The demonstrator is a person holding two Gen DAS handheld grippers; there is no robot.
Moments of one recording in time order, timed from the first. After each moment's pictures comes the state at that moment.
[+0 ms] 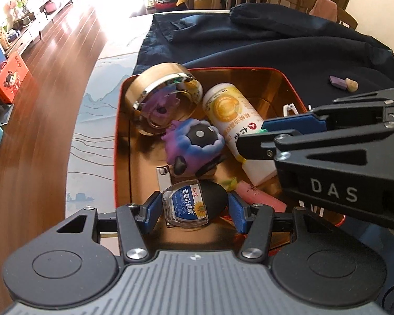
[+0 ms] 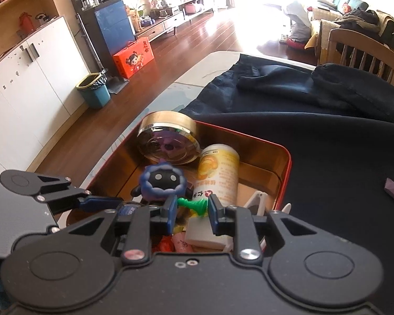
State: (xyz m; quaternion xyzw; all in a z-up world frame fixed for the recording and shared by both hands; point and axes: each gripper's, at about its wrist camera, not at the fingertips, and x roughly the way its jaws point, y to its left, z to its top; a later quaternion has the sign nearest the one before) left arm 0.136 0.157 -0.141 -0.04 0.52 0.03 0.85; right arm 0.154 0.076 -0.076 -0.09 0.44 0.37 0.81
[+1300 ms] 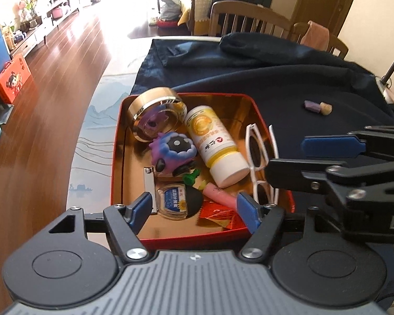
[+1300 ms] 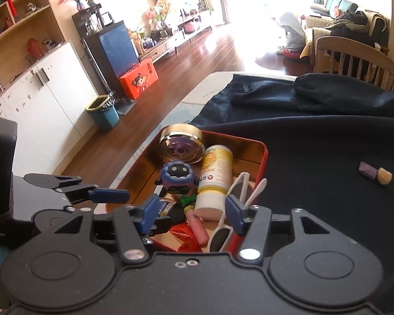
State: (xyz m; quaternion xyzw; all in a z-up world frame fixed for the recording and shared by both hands) left arm 0.098 0.139 -0.095 -0.08 0.47 0.03 0.88; right arm 0.113 0.015 -0.026 -0.03 0.41 0.38 0.83
